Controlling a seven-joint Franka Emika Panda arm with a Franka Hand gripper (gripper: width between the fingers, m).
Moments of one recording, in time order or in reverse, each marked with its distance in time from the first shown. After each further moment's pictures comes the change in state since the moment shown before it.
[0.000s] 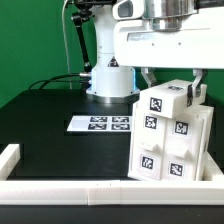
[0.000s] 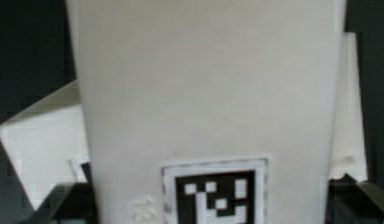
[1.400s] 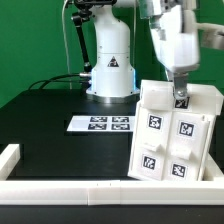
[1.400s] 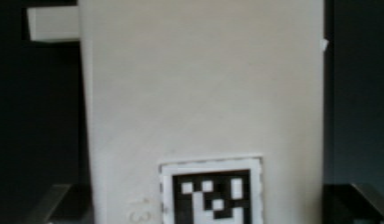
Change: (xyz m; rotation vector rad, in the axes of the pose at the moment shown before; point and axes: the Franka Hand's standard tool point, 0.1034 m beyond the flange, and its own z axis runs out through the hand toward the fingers) arm 0.002 -0.007 -0.002 0.105 -0.016 1.013
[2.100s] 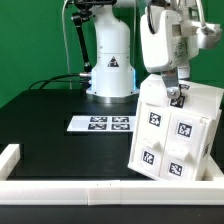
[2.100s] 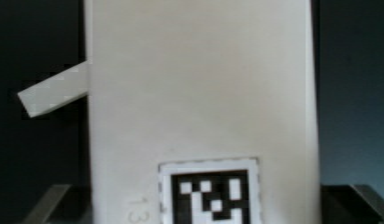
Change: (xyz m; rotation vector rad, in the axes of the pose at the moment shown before) arm -0.005 -0.002 -0.002 0.012 -0.035 0.241
